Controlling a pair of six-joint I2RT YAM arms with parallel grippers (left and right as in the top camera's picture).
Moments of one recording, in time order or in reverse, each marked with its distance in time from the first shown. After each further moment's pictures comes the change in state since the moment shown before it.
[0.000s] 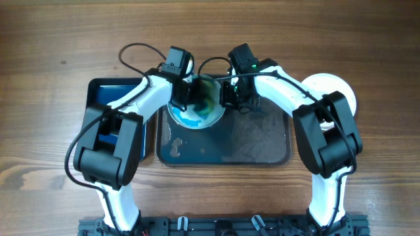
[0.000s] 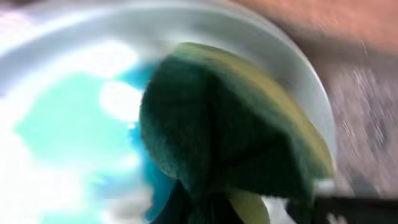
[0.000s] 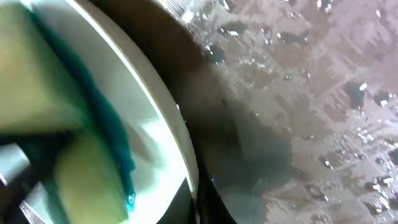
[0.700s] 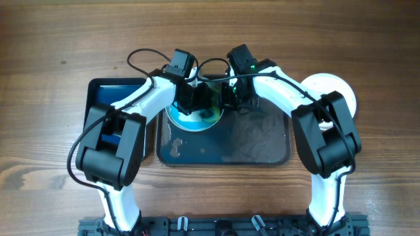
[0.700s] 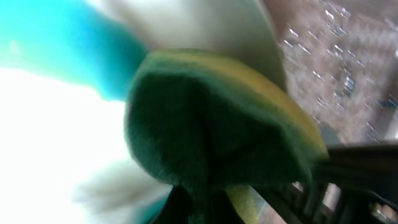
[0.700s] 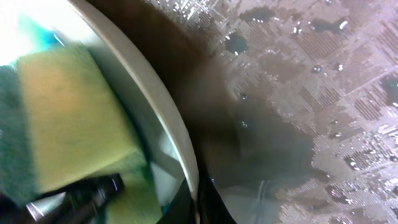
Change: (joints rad) left arm -0.026 0.003 -0.001 -0.048 0.125 -0.008; right arm 0.008 0.004 0.000 0.002 -0.022 -0.014
